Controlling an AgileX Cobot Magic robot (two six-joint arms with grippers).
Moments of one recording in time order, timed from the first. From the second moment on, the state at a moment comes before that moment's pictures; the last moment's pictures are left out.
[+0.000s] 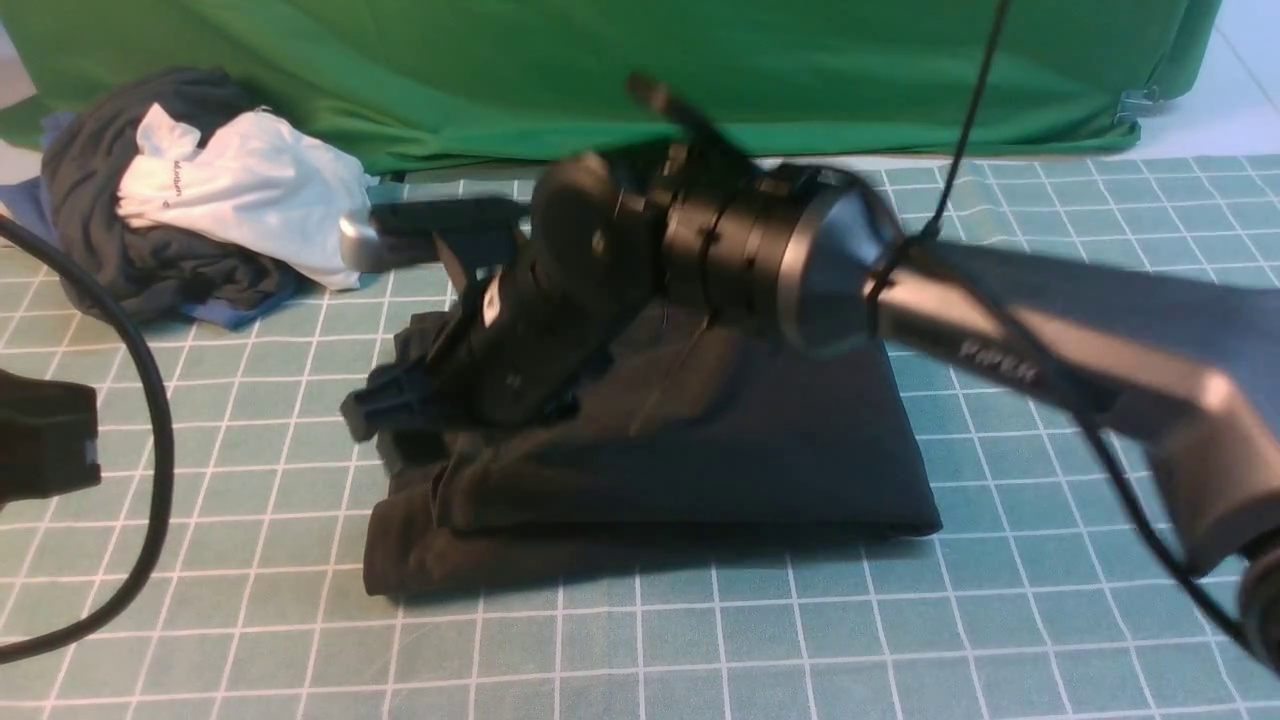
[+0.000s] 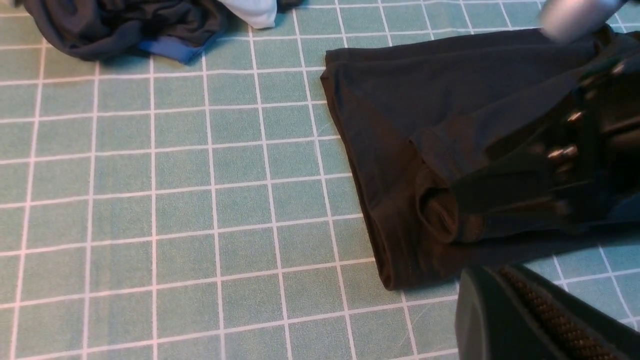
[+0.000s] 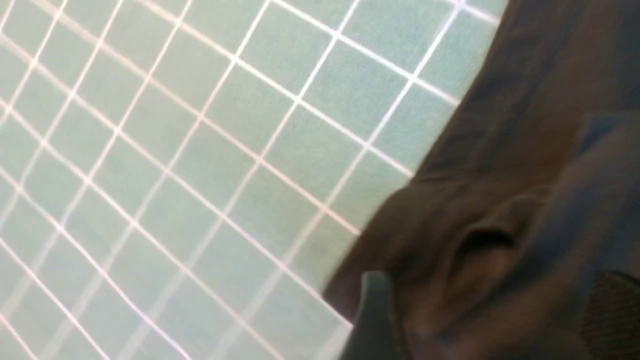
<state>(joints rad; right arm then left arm) 0.87 2.16 -1.92 0.35 0.83 0.11 -0.10 0.73 -0.86 -0.08 0.94 -0.05</state>
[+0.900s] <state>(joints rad) 0.47 1.25 -1.31 -0.13 1.09 0.05 -0.38 1.39 -0.91 -0.39 0.73 0.14</state>
